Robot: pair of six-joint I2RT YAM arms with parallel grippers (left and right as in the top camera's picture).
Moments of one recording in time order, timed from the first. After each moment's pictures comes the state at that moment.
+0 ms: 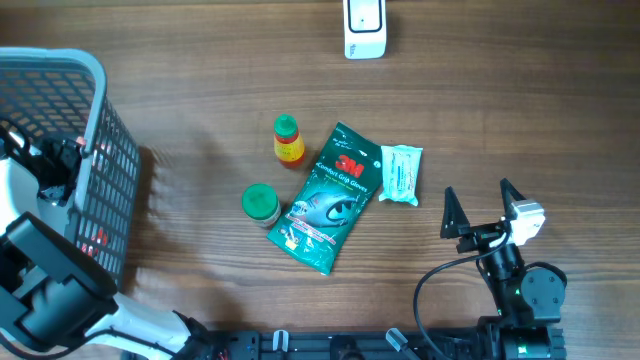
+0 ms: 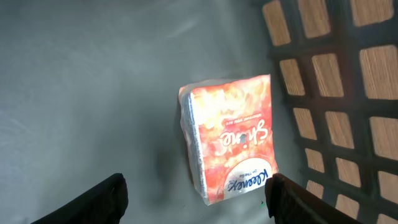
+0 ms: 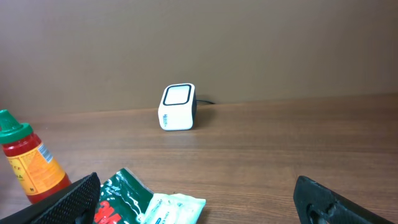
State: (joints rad) left arm 0.73 1.83 1.27 -0.62 0.23 -0.43; right arm 0.01 0.02 0.01 0.01 -0.18 0.15
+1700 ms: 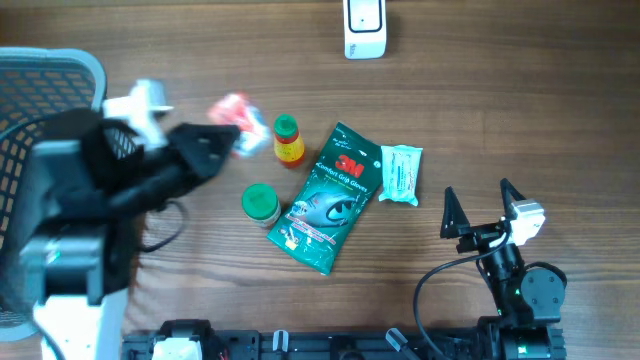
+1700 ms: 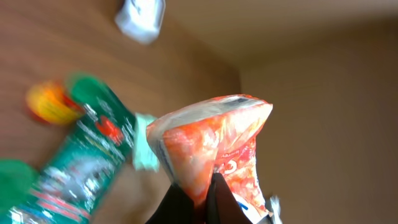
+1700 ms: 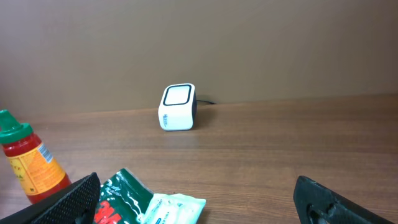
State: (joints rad) left arm -0.02 1.01 1.26 -0.85 0.70 -0.71; right arm 0.01 0.02 0.01 0.01 -0.18 0.15
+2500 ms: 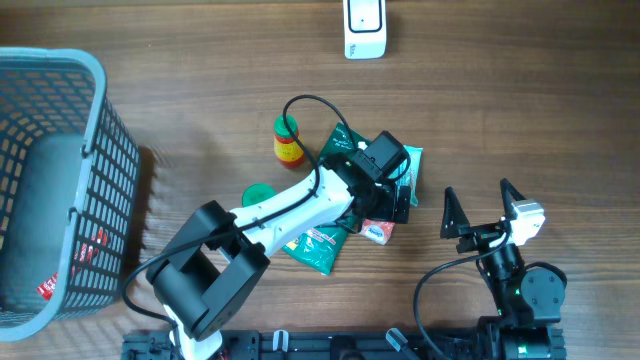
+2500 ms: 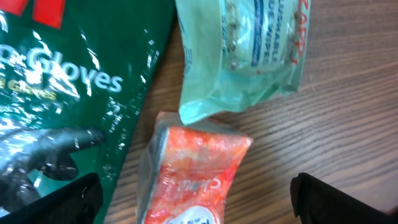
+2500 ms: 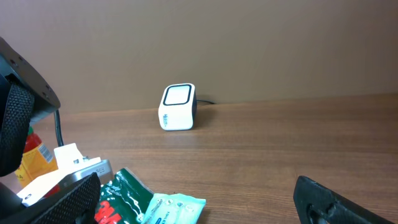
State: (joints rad) left arm -0.85 1.89 1.26 -0.62 0.19 -0.71; right arm 0.01 0.02 0.01 0.01 -0.18 0.15
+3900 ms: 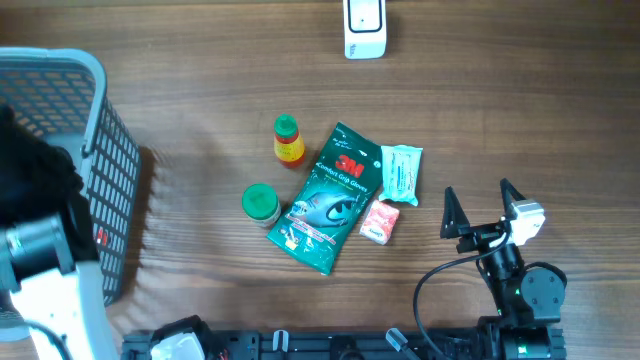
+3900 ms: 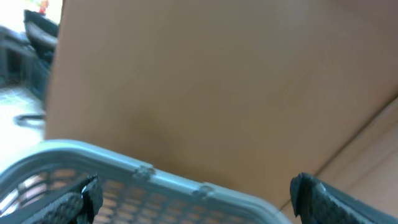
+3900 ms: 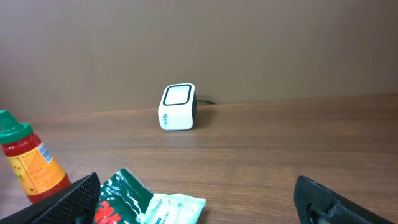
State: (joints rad) left arm 0.36 1.09 1.27 -0.32 -1.14 -0.56; right arm 0.01 0.02 0.01 0.01 -0.18 0.15
